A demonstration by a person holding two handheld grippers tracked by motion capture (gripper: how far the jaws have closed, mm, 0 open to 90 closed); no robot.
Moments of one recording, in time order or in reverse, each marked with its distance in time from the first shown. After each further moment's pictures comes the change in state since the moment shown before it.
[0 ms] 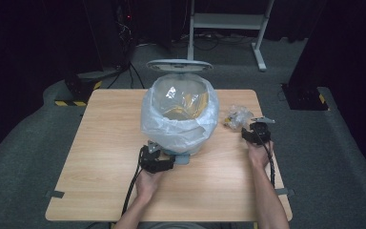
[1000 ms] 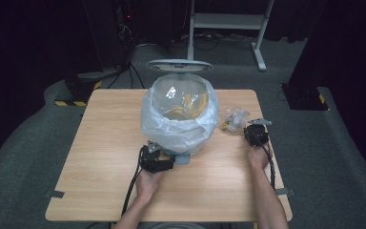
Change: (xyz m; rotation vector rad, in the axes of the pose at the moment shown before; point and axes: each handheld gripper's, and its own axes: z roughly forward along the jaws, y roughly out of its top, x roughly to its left) left arm 0.001 0.000 0.000 0.003 -0.002 -0.001; right arm 0.008 -0.003 -0.004 -0.019 0.038 -0.105
